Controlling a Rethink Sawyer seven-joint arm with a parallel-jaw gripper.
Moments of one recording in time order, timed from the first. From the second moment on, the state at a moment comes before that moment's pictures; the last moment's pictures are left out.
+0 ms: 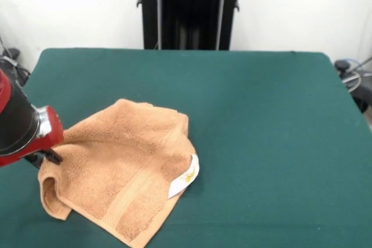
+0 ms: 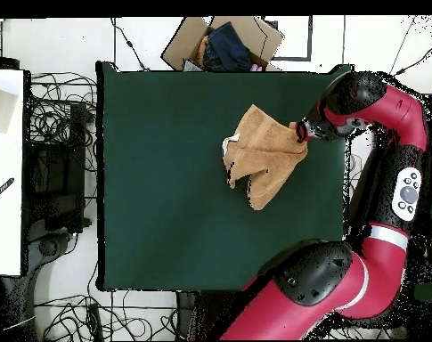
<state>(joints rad) -0.66 -0.06 0.53 0.48 -0.51 1.60 0.96</state>
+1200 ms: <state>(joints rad) -0.69 -0.12 0.53 0.63 -0.46 1.51 0.95</state>
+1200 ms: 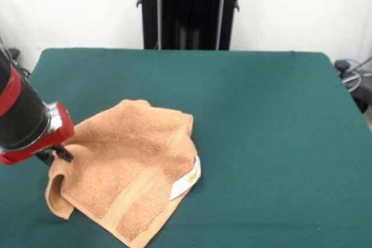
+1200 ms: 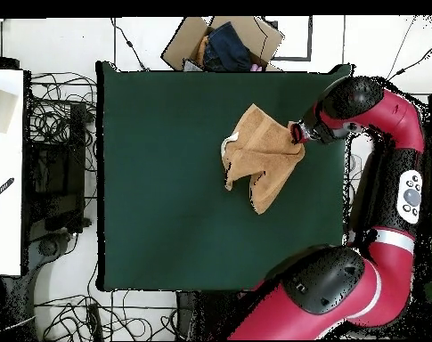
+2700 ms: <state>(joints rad) -0.72 -0.38 0.51 0.80 -0.36 1.54 0.95</state>
